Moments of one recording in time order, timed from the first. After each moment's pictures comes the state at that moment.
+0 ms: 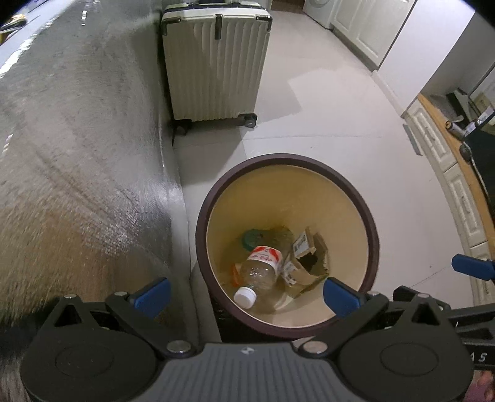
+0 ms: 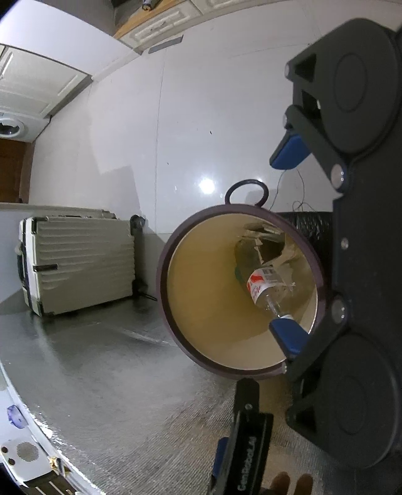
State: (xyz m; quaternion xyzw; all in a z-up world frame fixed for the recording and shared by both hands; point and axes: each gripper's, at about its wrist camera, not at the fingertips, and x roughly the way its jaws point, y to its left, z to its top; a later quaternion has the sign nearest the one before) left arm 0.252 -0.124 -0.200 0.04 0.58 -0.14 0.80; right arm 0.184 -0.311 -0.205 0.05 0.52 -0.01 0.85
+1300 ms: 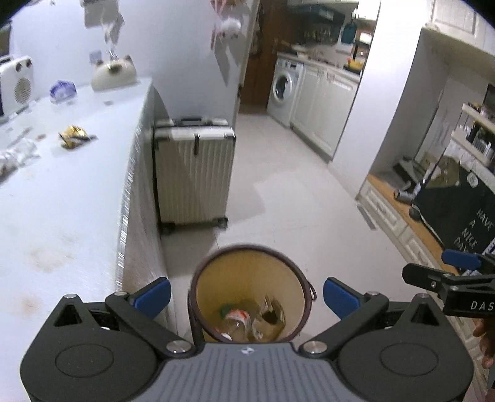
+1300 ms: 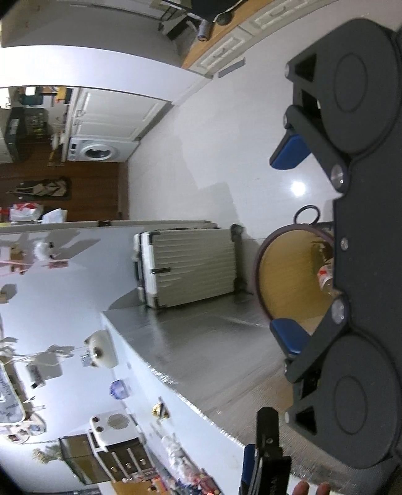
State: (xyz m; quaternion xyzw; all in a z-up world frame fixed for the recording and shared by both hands) left arm 0.118 -0.078 -0.058 0.01 0.38 -0.20 0.90; right arm 0.055 -0.321 -0.070 0.06 0.32 -0.03 0.94
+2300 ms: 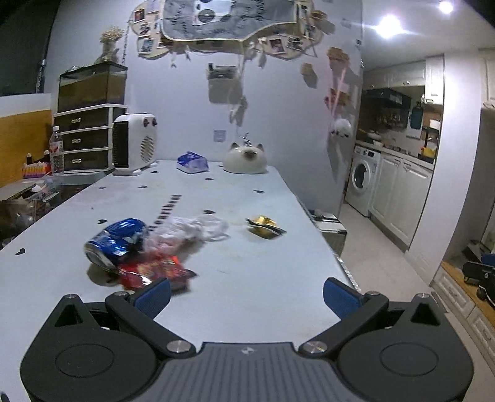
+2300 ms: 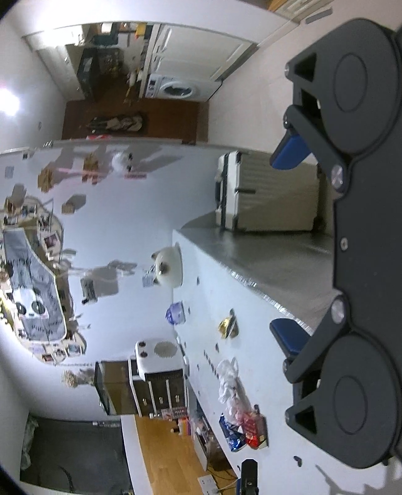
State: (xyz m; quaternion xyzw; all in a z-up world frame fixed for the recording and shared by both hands) left arm 0.124 0.167 -0.002 -0.02 0.23 -0.07 0.97; right arm 0.127 -0.186 -0.022 0.02 0.18 0.08 0.98
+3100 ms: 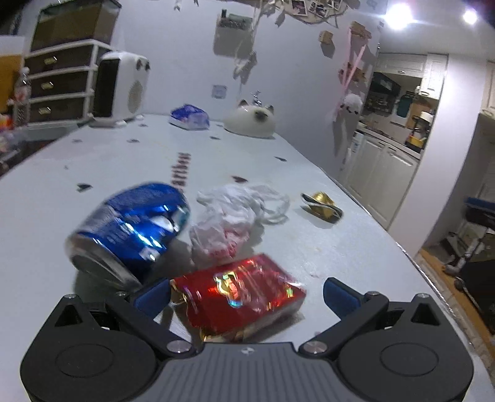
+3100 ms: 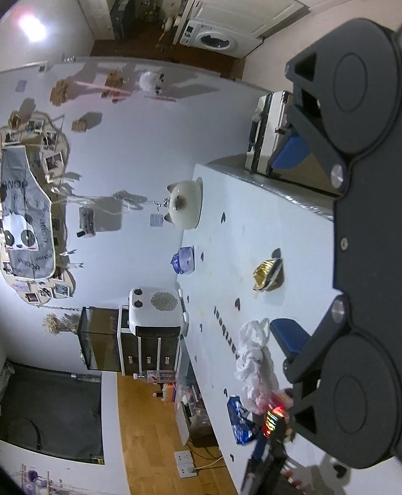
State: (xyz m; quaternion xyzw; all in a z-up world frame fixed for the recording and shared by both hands) left arm 0.263 0.283 -0.071 -0.06 0.30 -0.16 0.94; right arm 0.263 -0.074 -0.008 -0.05 0.17 0.16 0.97
